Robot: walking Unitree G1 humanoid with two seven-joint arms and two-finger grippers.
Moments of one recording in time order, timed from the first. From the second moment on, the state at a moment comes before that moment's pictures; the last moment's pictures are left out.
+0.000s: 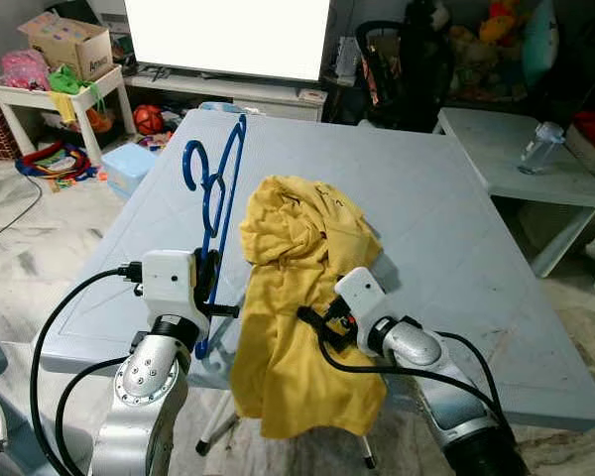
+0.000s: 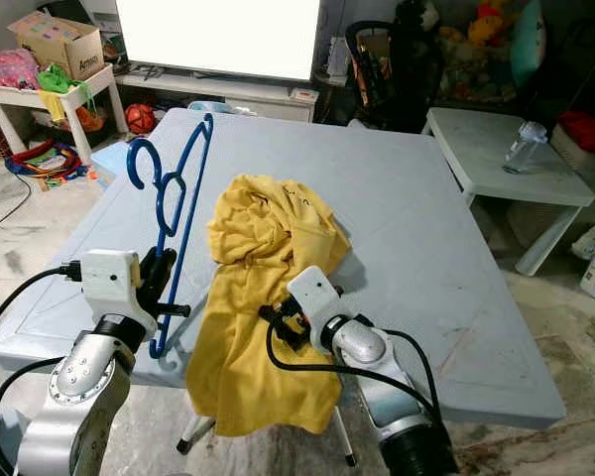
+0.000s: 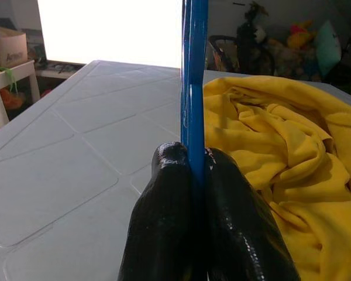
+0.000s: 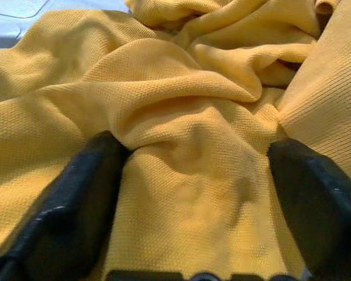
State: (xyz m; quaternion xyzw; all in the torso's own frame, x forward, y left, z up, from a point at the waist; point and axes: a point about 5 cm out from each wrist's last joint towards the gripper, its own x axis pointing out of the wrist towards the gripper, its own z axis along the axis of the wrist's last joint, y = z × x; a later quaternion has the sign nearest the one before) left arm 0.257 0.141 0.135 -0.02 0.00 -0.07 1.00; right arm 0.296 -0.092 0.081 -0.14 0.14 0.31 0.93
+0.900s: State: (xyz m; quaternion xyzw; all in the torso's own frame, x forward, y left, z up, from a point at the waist) left arm 0.256 0.138 0.132 -0.03 0.00 -0.06 1.00; right arm 0.376 -0.055 0.122 -0.04 0.15 0.16 0.97
